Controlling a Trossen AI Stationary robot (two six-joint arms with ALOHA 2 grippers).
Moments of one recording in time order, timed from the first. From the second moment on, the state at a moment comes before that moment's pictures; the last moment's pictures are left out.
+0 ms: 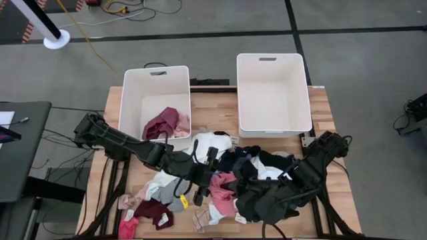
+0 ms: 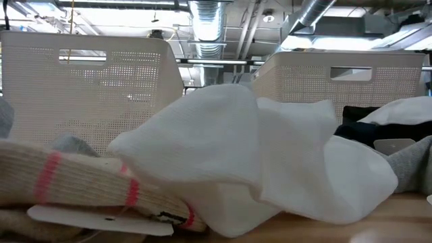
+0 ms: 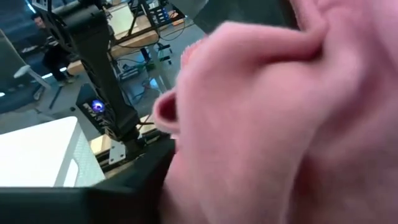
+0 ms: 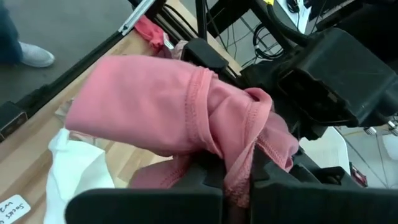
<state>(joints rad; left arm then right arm) -0.40 1.62 1.49 -0.09 -0.21 0.28 0.67 1.93 2.36 -1.14 0.63 -0.33</state>
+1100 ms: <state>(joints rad) -0.41 1.58 1.49 -0.23 -0.27 0.33 0.68 1.93 2.36 -1.54 0.63 0.12</state>
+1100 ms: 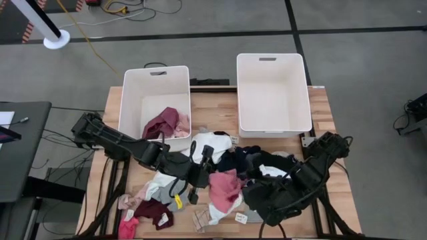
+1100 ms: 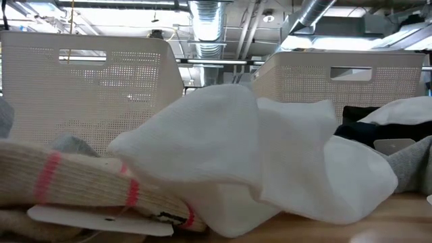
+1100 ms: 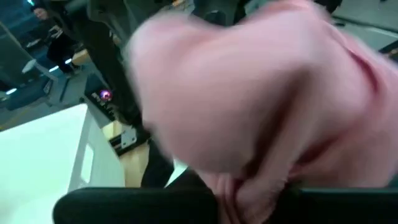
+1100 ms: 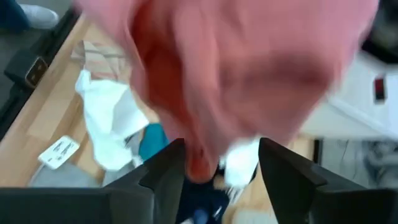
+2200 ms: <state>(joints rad) -0.44 1.09 1.49 -1.12 -0.89 -0.12 0.70 1.94 2.14 -1.09 0.37 -0.04</state>
